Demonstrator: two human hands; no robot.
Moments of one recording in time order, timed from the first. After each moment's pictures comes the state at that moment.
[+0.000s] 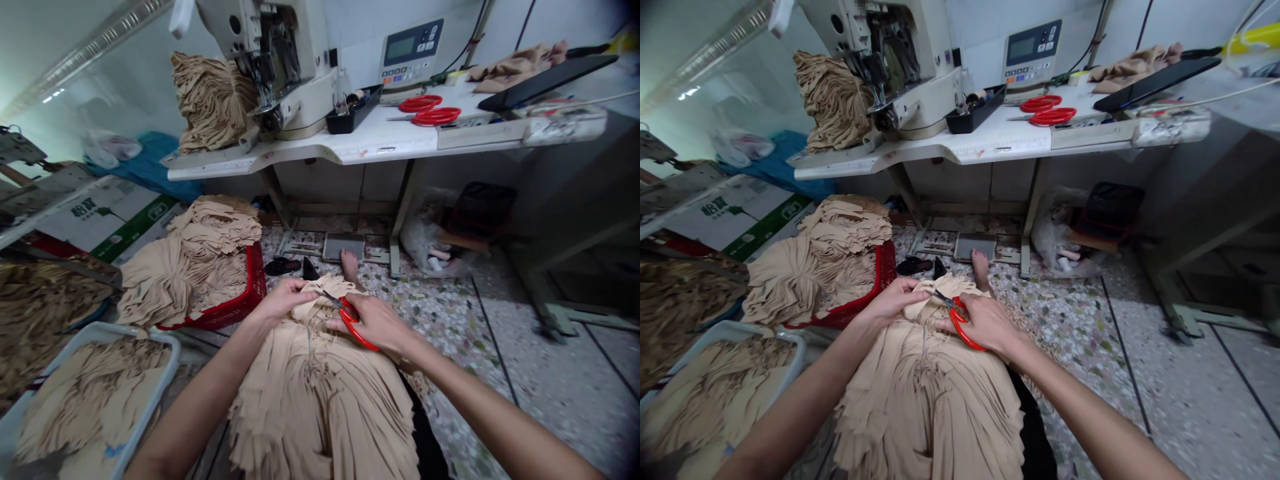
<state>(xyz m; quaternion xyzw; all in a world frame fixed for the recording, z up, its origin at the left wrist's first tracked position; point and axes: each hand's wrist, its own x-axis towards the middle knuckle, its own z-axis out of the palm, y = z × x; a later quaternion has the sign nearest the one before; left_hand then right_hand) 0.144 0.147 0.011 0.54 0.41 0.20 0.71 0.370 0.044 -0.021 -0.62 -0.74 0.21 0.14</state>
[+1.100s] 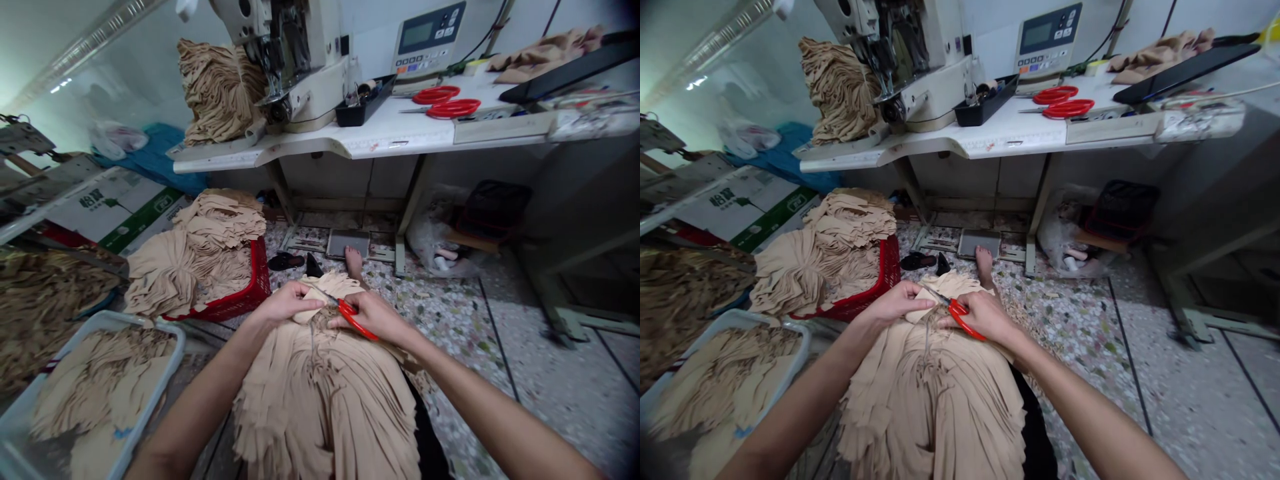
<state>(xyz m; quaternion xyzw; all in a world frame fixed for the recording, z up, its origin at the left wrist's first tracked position) 0.130 0.145 -0.001 0.61 0.38 0.13 0.69 0.362 0.063 -0.034 -0.56 -0.72 0.33 0.24</state>
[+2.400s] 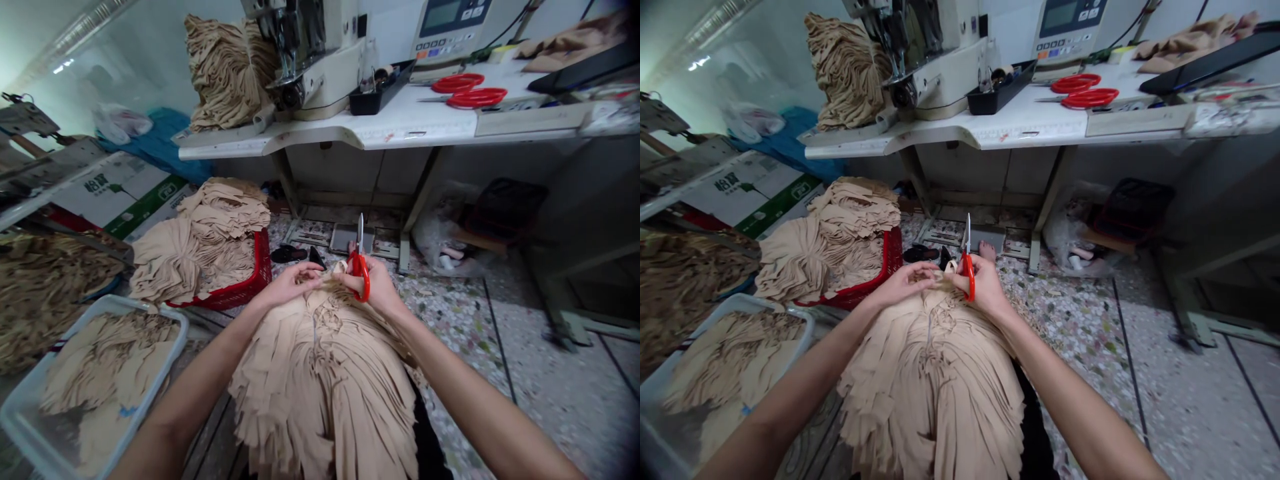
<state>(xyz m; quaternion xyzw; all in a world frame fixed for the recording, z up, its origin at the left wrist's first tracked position) 0.116 0.166 -0.016 0.75 0.34 0.20 0.54 0.336 0.097 -0.017 -0.52 -0.46 0.48 0.54</state>
